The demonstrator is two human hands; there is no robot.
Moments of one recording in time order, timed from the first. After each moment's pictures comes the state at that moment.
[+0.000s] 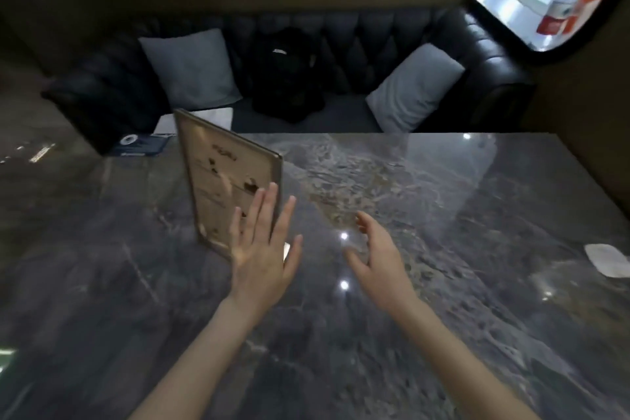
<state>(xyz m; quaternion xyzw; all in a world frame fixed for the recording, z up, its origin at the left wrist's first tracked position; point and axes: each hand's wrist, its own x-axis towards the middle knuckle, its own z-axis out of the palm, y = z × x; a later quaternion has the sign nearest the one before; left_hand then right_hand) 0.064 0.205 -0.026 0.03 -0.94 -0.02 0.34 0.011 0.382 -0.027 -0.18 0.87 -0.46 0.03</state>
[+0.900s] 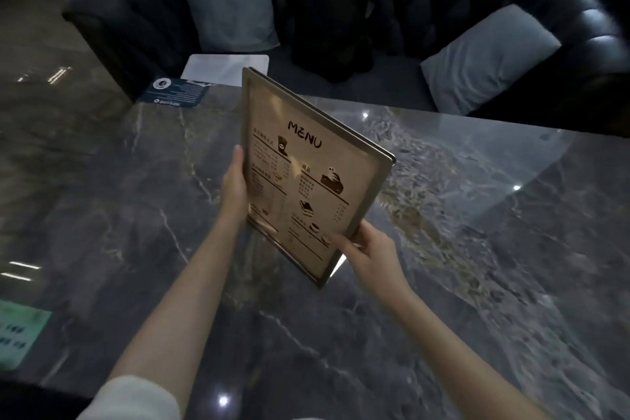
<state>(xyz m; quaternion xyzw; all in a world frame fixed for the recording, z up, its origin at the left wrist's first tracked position) -0.012 0.021 -0.065 0.34 -0.62 -0.69 0.12 -0.004 0.256 -0.042 -0.16 0.80 -0.55 0.20</state>
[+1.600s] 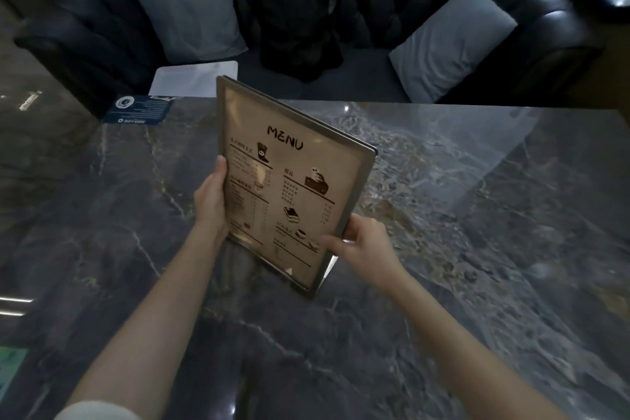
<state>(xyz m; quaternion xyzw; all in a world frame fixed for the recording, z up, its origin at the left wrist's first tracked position) -0.022 0.043 -0.065 0.34 -0.58 -0.72 0.16 -0.026 0.289 -0.027 -0.14 0.80 -0.55 0.22</state>
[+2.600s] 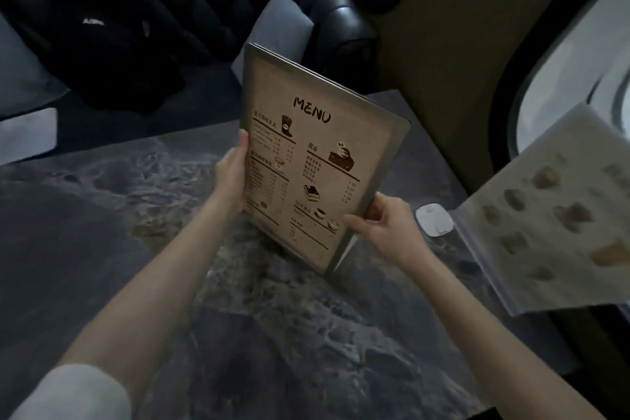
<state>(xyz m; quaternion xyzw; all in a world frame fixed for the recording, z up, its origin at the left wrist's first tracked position) -0.212 0.421 -0.028 0.20 -0.66 -0.72 -0.04 -0.116 0.647 0.019 0.01 0.84 -0.54 0.09</state>
